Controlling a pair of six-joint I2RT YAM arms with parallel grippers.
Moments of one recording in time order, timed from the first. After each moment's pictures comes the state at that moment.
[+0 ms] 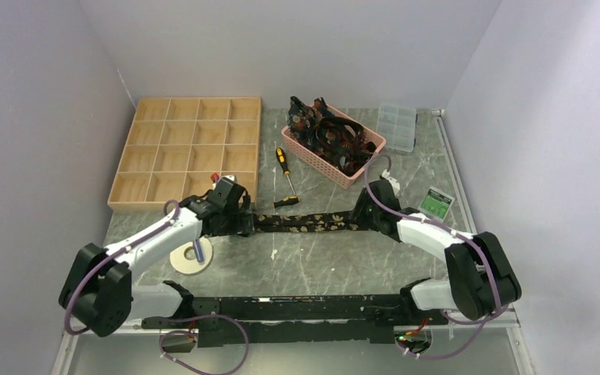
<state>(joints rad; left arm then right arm) -0.56 1.22 0.74 -0.60 -0.21 -0.64 0.39 1.34 0.53 -0.05 0.10 0.73</state>
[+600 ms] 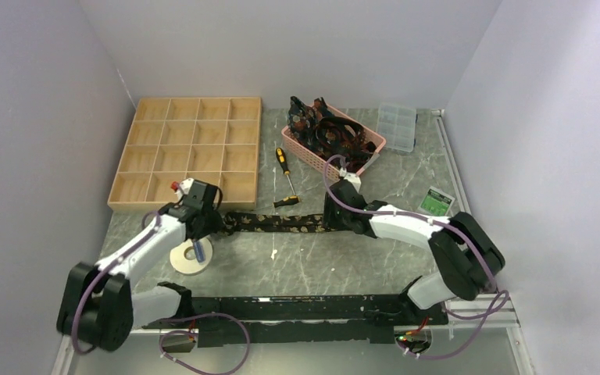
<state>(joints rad) -0.35 1.21 0.65 -0.56 -0.31 -0.80 0.68 1.44 0.70 -0.14 0.18 0.69</state>
